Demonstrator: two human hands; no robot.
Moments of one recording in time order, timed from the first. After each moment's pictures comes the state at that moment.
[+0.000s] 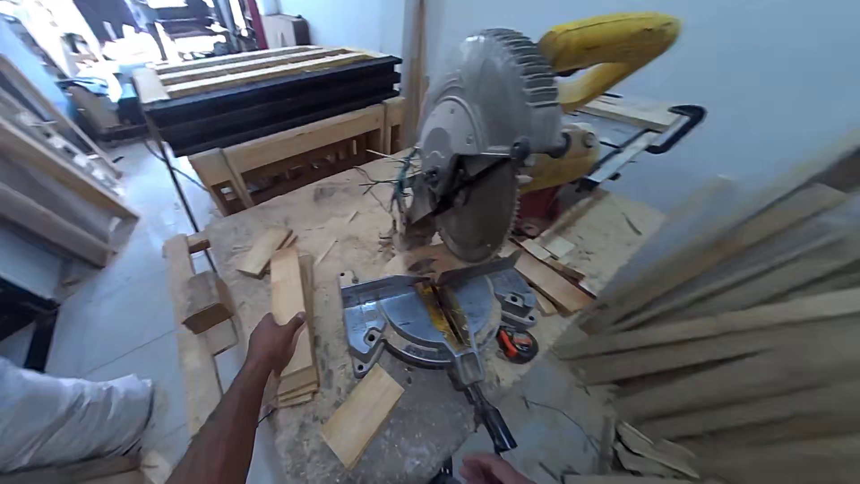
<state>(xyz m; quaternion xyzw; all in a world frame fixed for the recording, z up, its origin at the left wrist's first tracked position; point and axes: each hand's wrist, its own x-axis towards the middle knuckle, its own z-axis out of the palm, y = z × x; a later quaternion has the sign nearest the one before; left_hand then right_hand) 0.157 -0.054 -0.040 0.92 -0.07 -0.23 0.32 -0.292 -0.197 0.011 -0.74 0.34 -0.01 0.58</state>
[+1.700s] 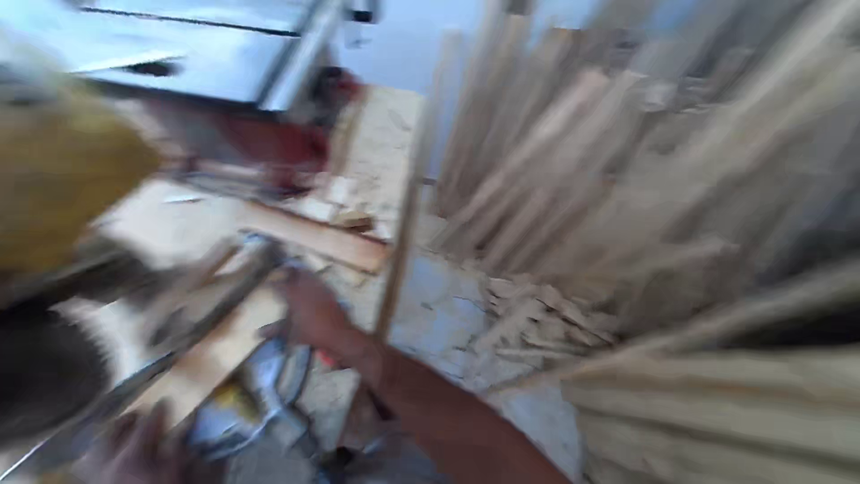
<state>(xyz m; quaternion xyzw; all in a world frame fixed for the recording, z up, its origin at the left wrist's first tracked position) -0.007 -0.238 -0.033 0.86 -0.47 0.01 0.18 -0.180 -0.517 -0.054 -0.89 0.33 -0.15 0.28</state>
